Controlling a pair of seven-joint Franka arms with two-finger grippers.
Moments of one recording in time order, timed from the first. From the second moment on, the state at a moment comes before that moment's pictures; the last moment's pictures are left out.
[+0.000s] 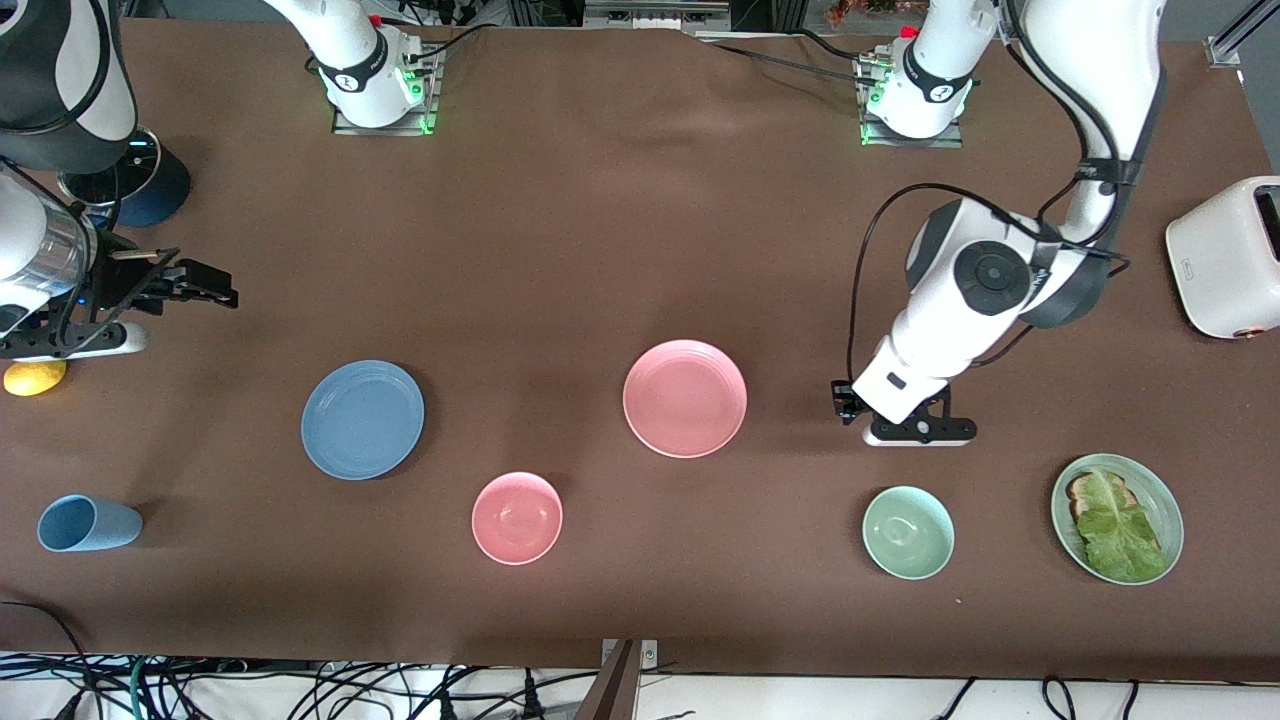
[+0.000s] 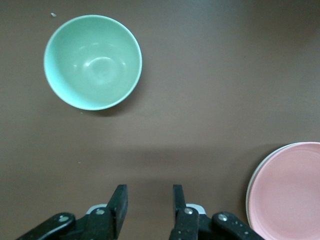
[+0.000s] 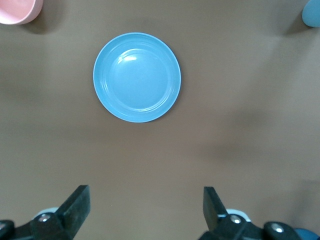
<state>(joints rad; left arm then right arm) -0.10 0.42 -0.20 -1.73 0.09 2.25 -0.33 0.10 0.17 -0.13 -1.64 0.06 1.68 -0.13</state>
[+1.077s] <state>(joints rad) -0.07 0.29 0.06 -1.45 0.00 1.69 0.10 0.08 0.46 -0.13 -1.74 0.06 2.06 -0.17</state>
